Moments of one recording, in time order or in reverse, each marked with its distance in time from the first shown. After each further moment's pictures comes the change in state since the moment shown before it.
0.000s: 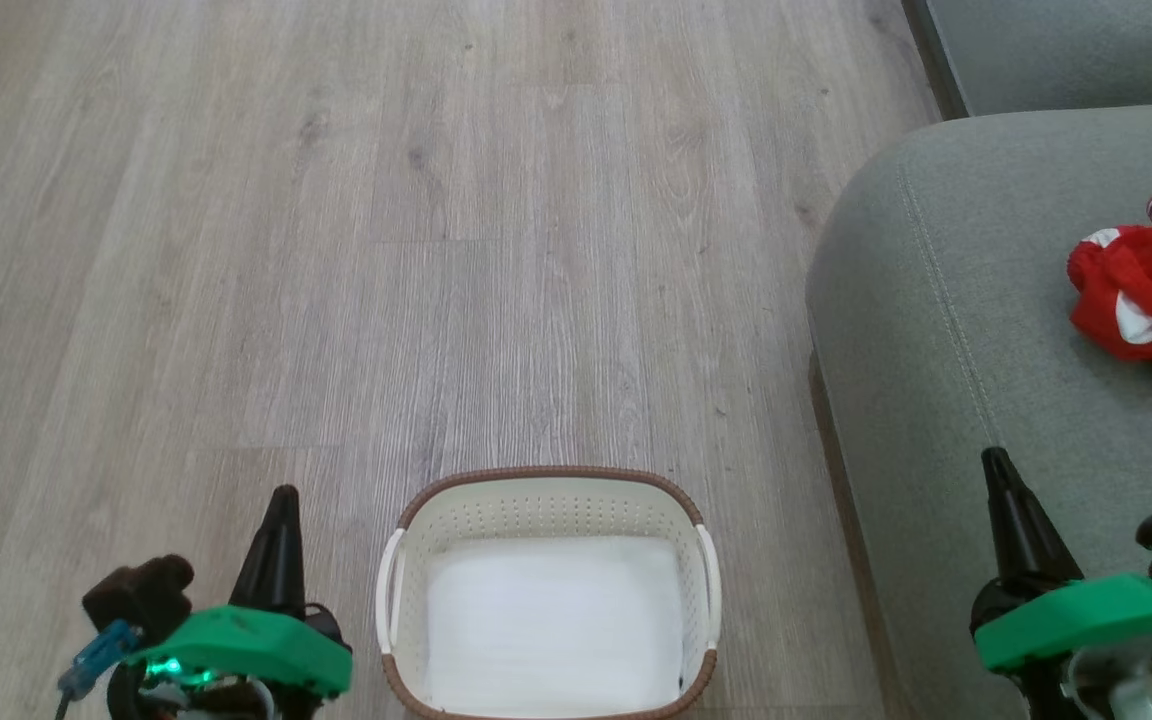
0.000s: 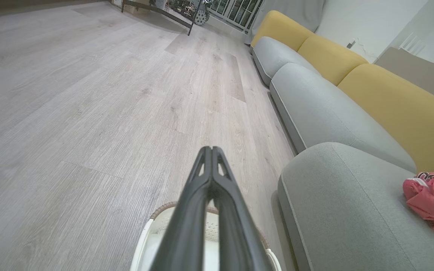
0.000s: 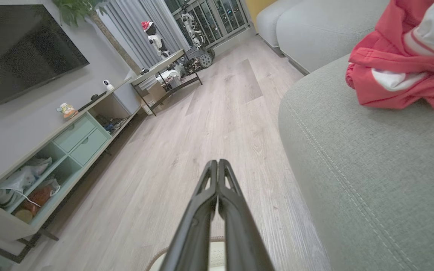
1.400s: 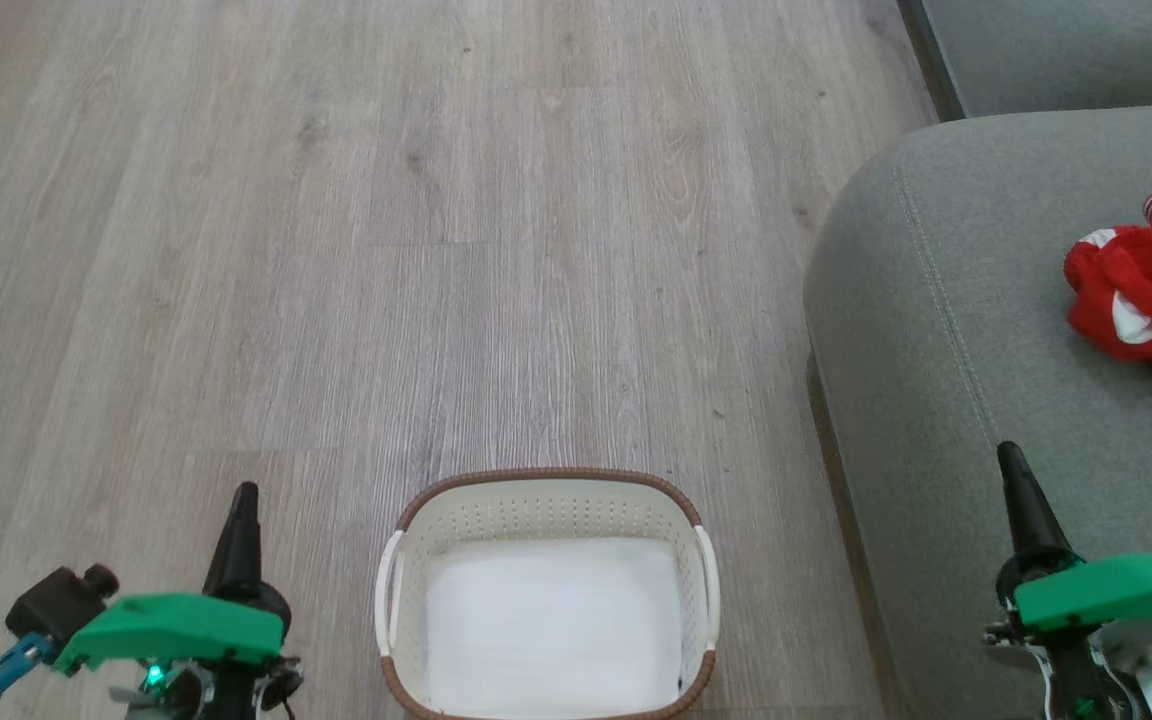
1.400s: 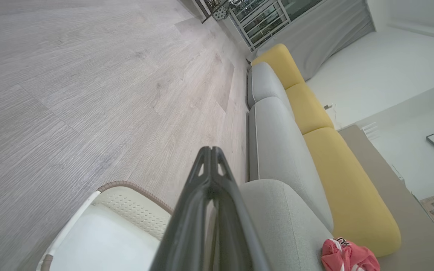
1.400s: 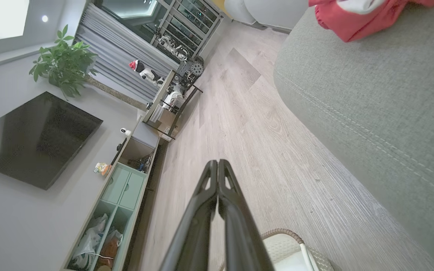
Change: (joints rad) left arm -0.027 -0.006 0.087 0.018 -0.466 -0.037 0.122; right arm -0.046 0.054 -0.073 0.047 0.389 0.000 0.118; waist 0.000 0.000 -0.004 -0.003
